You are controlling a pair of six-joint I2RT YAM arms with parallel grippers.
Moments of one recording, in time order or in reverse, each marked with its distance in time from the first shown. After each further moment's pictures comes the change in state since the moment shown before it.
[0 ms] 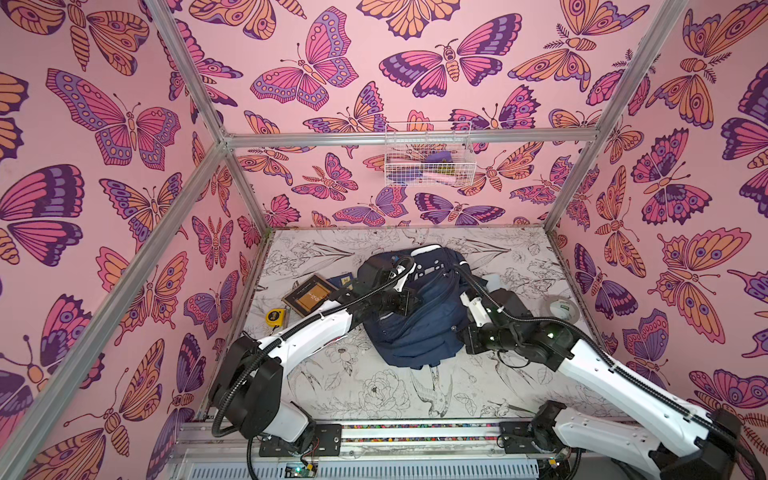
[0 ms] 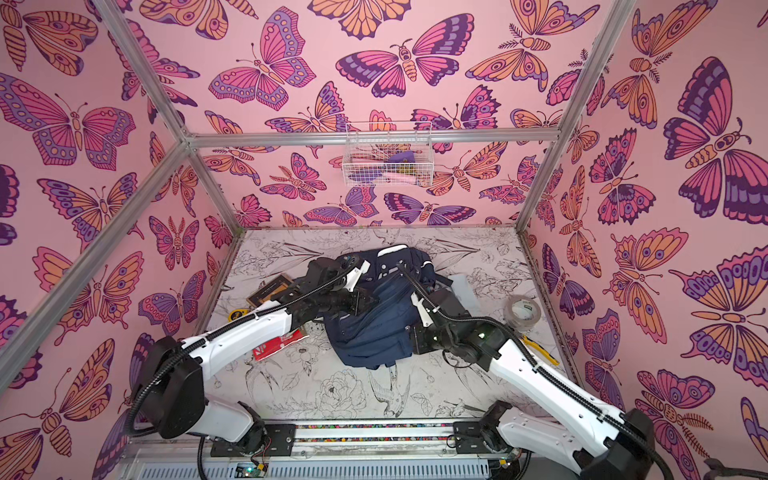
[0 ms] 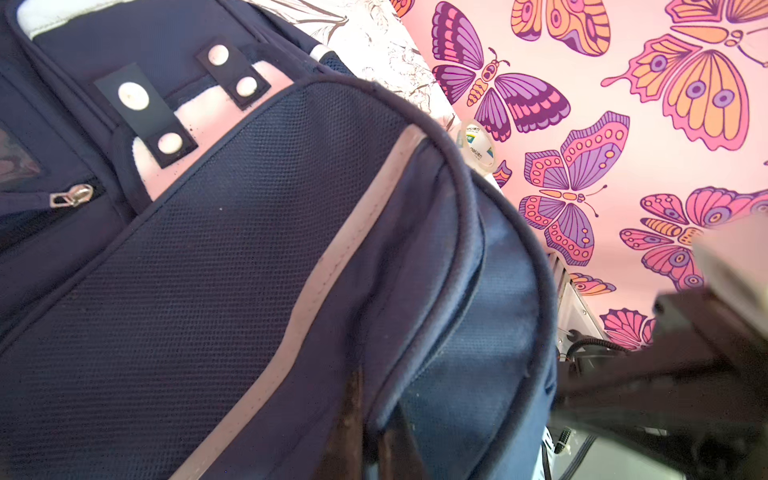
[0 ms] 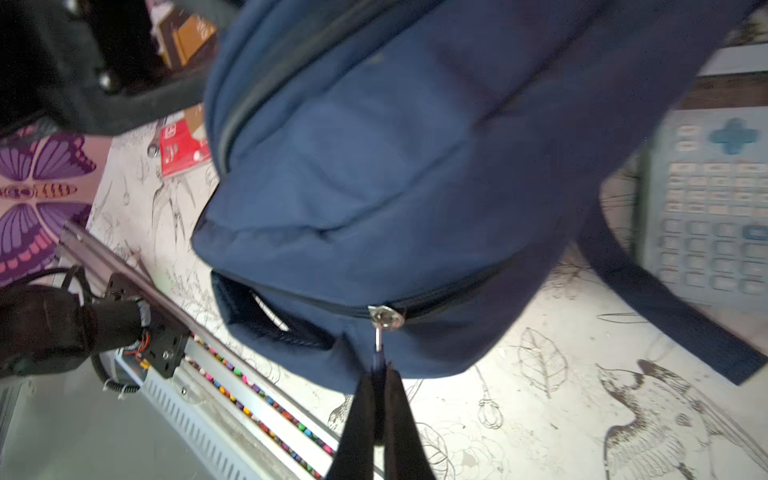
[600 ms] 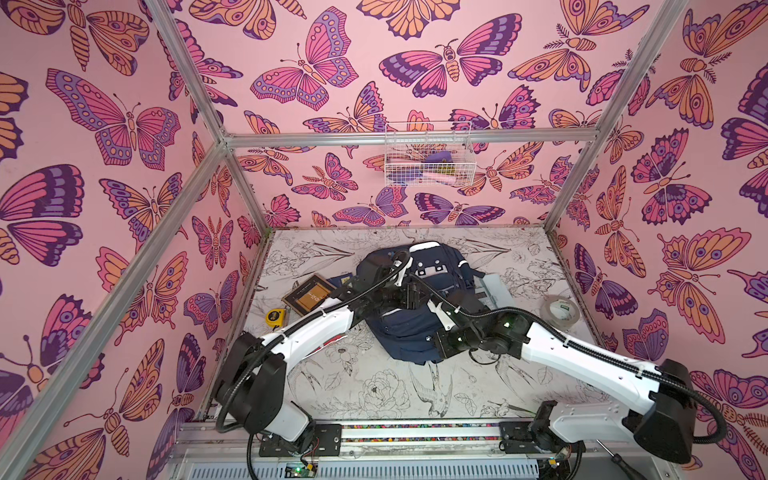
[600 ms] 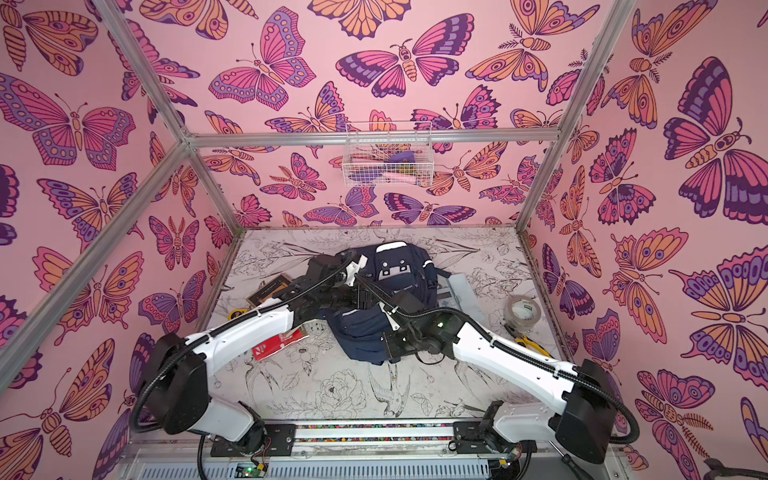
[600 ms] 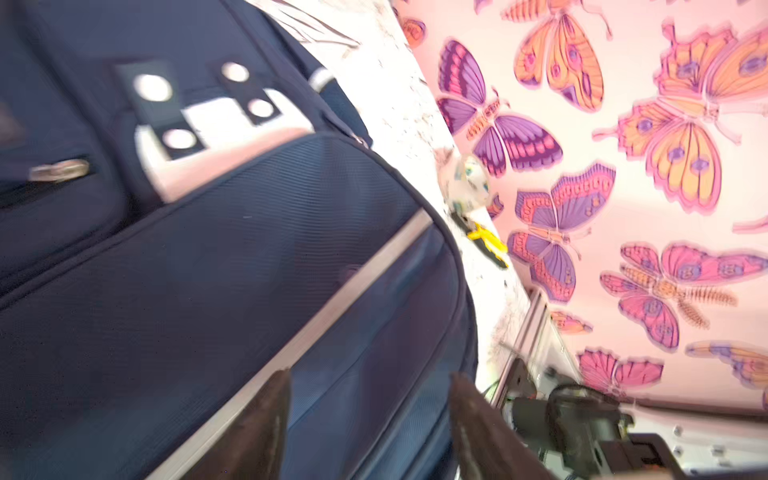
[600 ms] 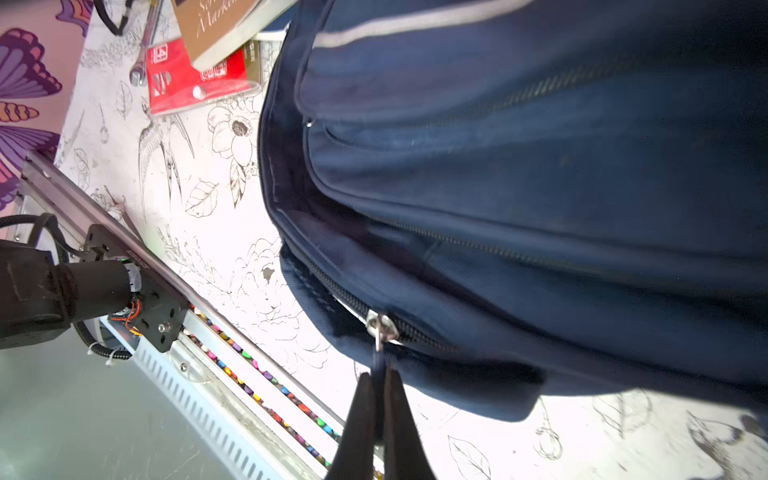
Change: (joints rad) left arm 0.014 -0.030 0.008 -0.012 -0.063 -0.077; right arm 0.122 0.189 0.117 0.006 0.055 0.033
